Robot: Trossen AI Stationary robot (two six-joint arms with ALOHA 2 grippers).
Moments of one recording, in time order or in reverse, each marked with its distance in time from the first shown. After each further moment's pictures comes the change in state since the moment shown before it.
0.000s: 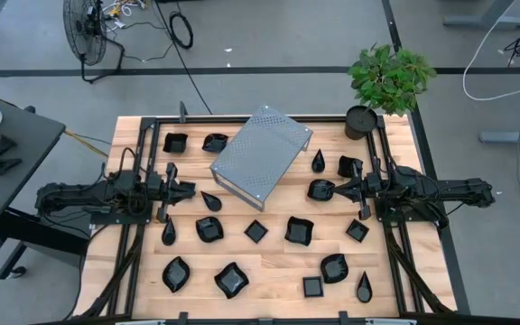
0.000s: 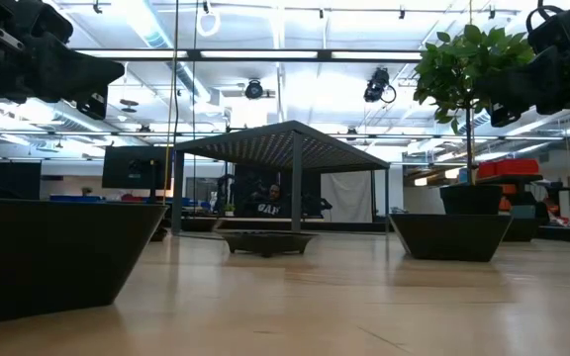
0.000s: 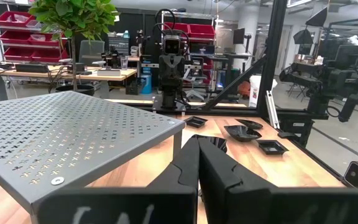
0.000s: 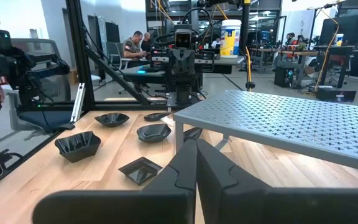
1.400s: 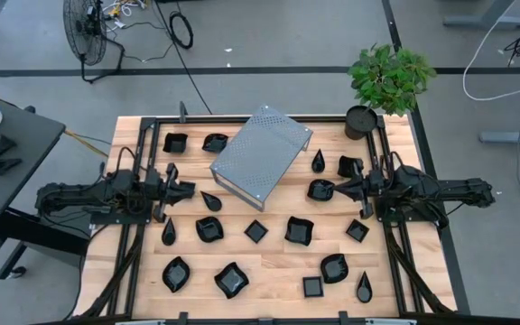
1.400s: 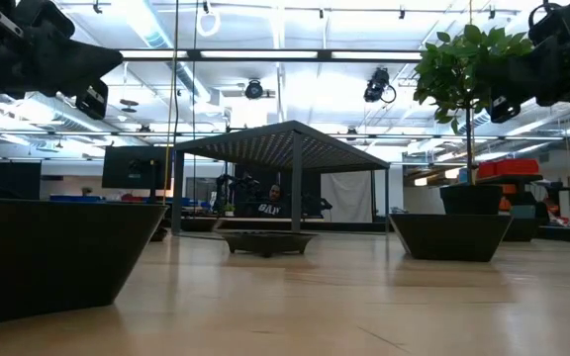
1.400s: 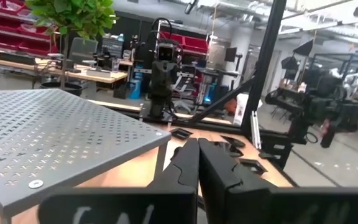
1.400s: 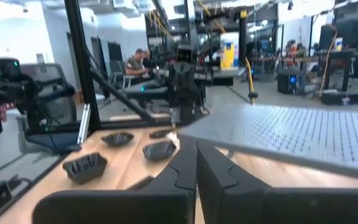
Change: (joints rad) left arm -0.001 0.000 0.000 0.057 0.019 -0.151; right arm 0.000 0.000 0.000 0.079 0.000 0.065
